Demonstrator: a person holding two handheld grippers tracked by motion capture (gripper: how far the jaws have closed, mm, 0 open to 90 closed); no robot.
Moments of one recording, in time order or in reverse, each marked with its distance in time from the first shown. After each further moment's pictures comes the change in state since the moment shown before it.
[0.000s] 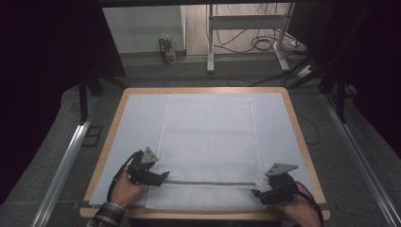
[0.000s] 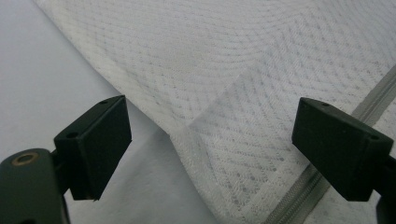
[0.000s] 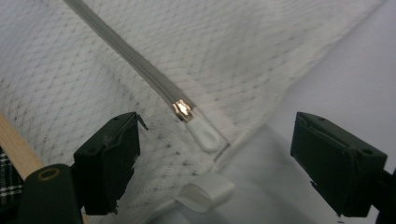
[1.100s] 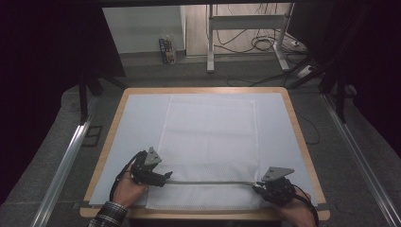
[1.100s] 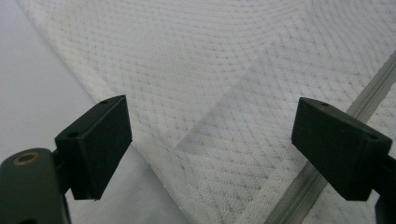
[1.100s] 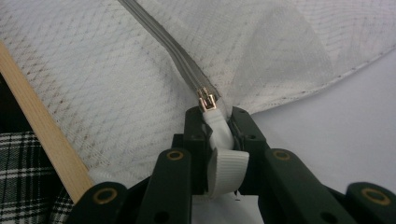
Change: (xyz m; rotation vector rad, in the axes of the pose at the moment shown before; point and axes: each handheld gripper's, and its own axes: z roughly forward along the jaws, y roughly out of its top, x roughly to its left) left arm -0.008 0.007 0.000 -0.017 0.001 0.043; right arm 0.012 0.001 -0.004 -0.013 0.037 -0.092
